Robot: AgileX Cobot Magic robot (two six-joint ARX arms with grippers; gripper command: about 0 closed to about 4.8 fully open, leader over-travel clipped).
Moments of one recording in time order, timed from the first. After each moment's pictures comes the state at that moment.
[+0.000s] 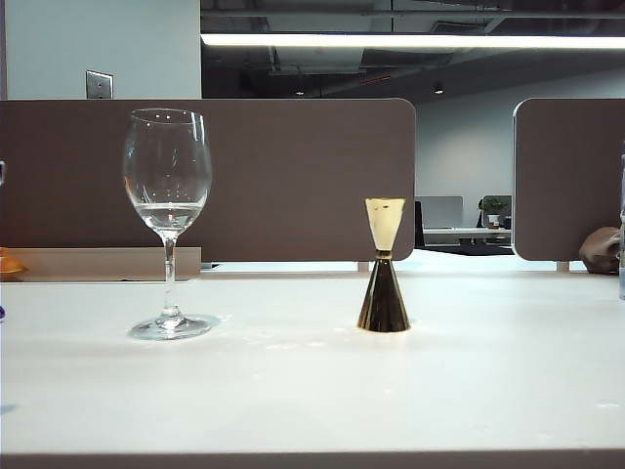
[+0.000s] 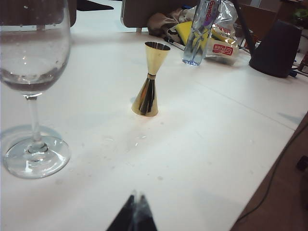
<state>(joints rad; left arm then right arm) -0.05 0.00 0.01 -0.14 0.79 -0.03 0.11 0.23 0.84 -0.77 -0.04 0.00</state>
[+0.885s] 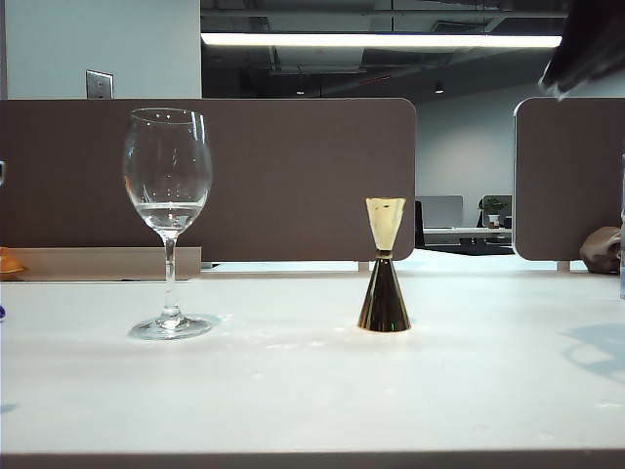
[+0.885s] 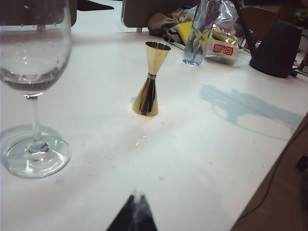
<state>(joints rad) -0.05 0.00 0.01 -0.14 0.79 -0.03 0.18 1.01 0.92 -0.46 -0.24 -0.03</state>
